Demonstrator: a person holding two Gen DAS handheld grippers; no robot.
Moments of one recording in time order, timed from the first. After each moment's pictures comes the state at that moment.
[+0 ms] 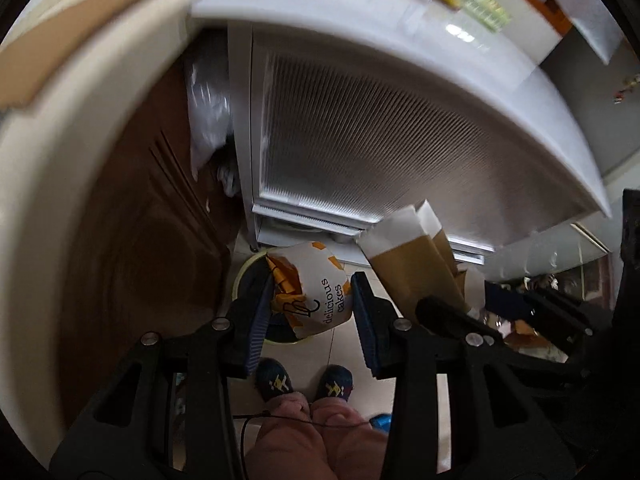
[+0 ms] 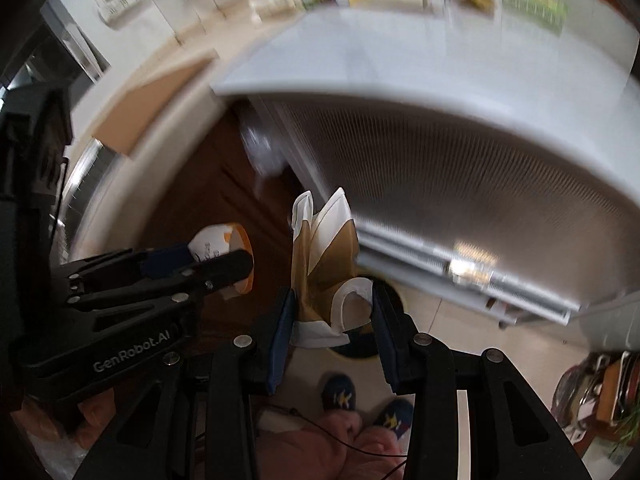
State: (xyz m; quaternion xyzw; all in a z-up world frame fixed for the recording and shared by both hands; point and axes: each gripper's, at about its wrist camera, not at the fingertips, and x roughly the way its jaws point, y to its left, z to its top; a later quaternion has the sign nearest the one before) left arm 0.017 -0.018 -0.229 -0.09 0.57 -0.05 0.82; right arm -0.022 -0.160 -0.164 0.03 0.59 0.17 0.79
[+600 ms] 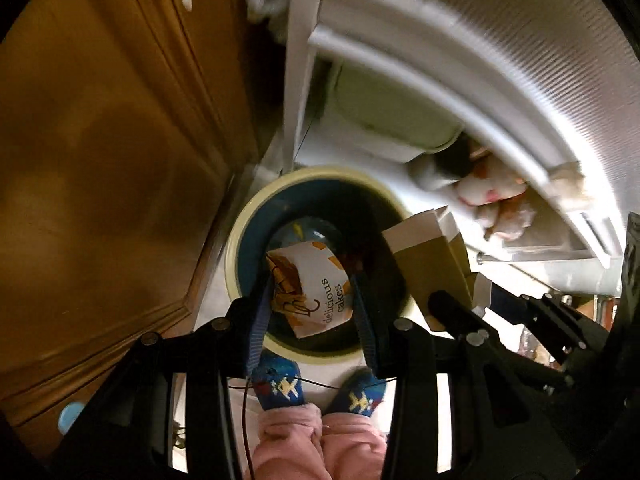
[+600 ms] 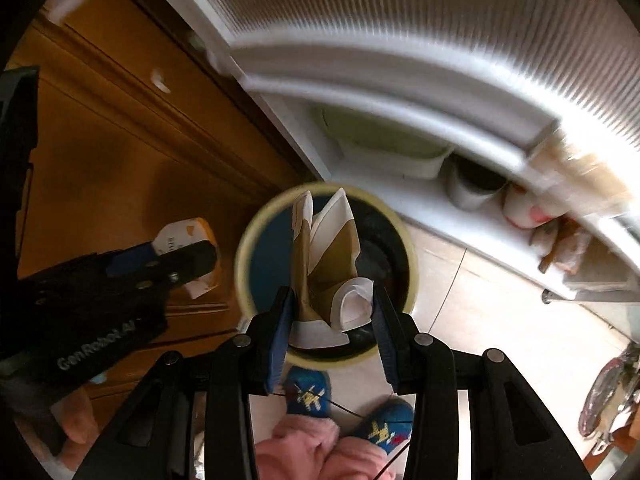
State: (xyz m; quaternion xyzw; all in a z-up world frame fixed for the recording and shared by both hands) left arm 0.032 -0.005 -0.544 -0.11 0.65 0.04 0.75; right arm -0.004 -0.163 -0.506 0.01 0.66 0.17 0.73
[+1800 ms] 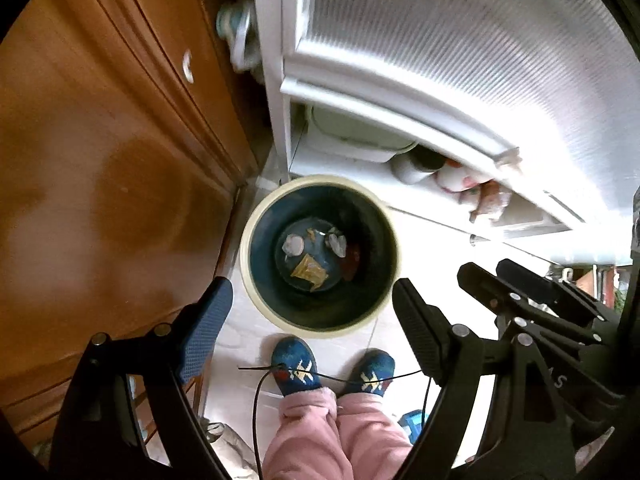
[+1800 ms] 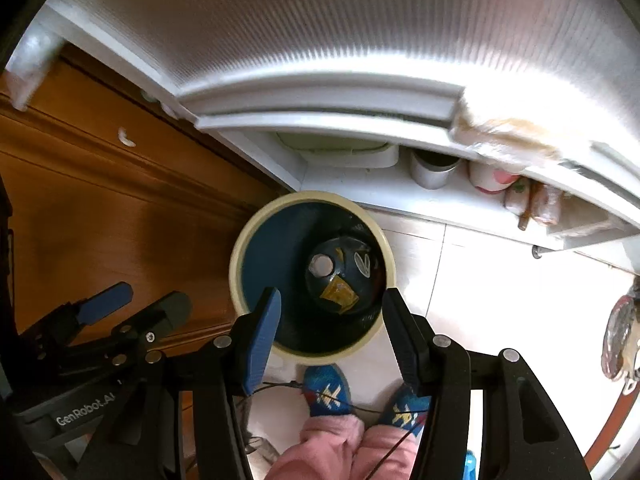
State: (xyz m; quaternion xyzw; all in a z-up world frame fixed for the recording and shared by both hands) left arm 0.027 -0.018 -0.442 -0.07 0.65 0.01 0.75; right arm -0.009 -0.200 -0.455 0.09 0.67 0.09 0.73
